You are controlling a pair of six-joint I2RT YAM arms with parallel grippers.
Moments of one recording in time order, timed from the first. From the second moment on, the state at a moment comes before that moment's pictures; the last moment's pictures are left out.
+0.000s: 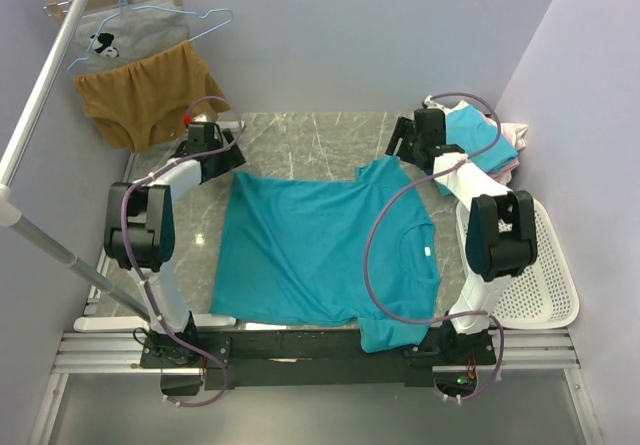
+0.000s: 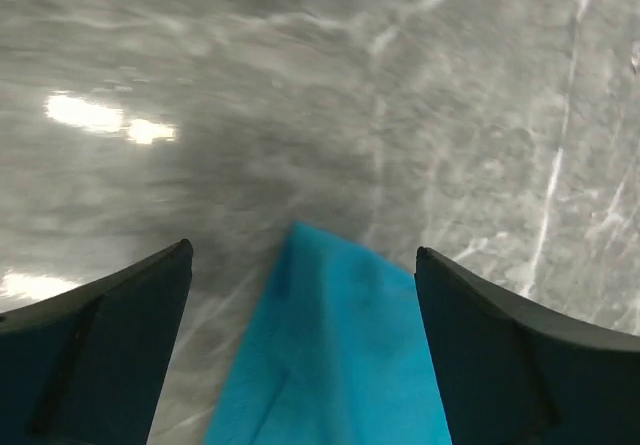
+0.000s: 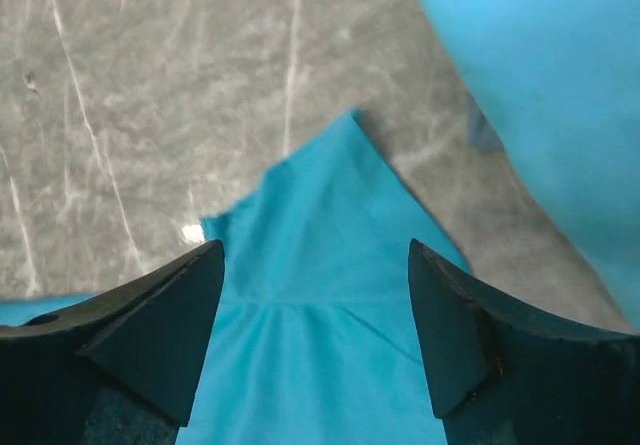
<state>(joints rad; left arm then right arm) -0.09 1.90 1.27 -0.11 -0.03 -0.50 0.15 1.82 1.35 -0.18 0.08 0.42</state>
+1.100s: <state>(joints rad) -0.28 1.56 0.97 -0.14 0.29 -0.56 0.20 1.78 1.09 -0.24 -0.25 0.46</state>
